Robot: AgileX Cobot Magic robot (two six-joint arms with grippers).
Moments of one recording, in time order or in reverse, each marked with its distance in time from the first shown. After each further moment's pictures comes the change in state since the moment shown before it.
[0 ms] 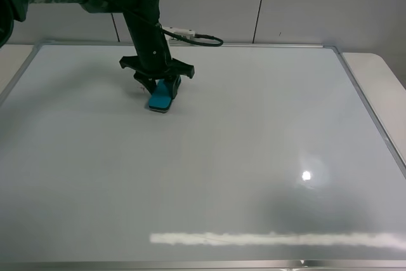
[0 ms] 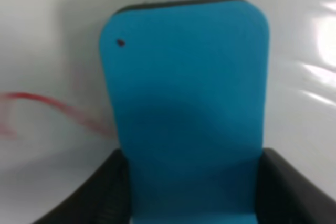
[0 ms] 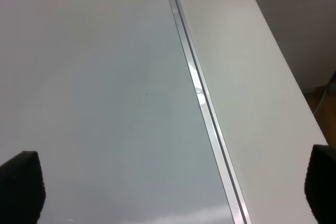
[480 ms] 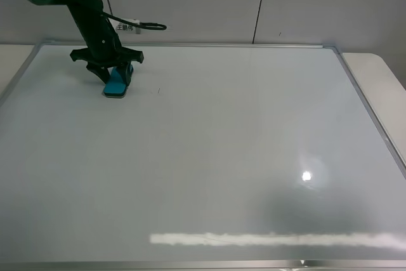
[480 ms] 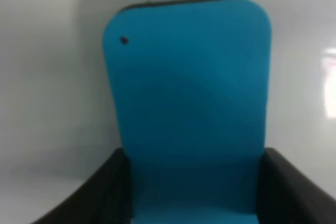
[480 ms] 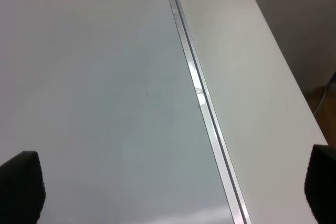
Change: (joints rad) left arm 0.255 0.022 -0.016 0.024 0.002 0.045; right arm 0.000 0.000 0.000 0.000 0.000 0.000
